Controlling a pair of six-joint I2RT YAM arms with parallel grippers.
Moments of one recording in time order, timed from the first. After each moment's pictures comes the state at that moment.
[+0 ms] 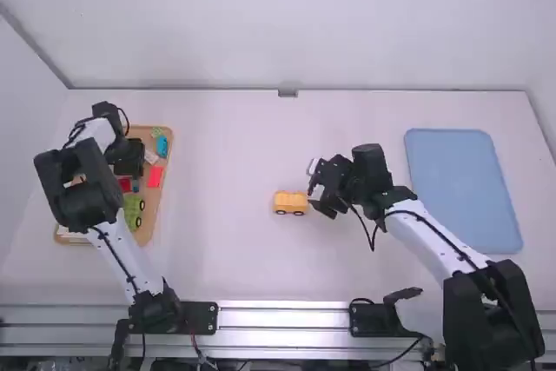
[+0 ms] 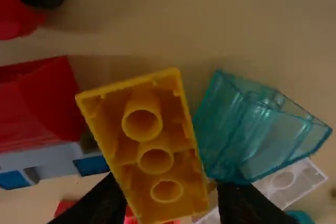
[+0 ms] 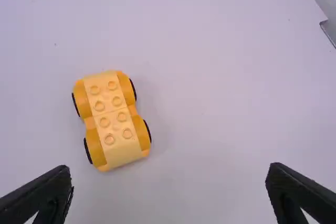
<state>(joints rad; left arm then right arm) 0.46 2.16 1.54 -0.80 0.01 -1.26 0.33 1.34 0.67 -0.19 -0.45 -0.80</state>
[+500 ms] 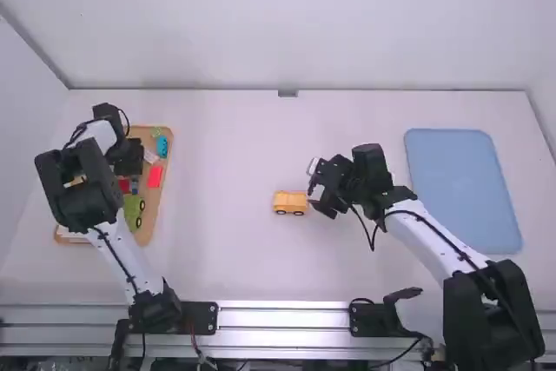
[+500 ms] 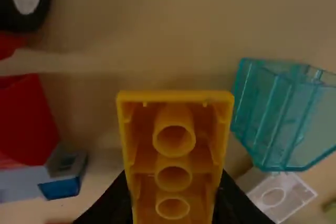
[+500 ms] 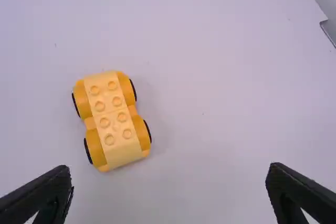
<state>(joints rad) 0.46 2.16 1.51 -0.73 0.00 -1.26 0.33 1.34 0.67 -0.19 -0.45 -0.79</state>
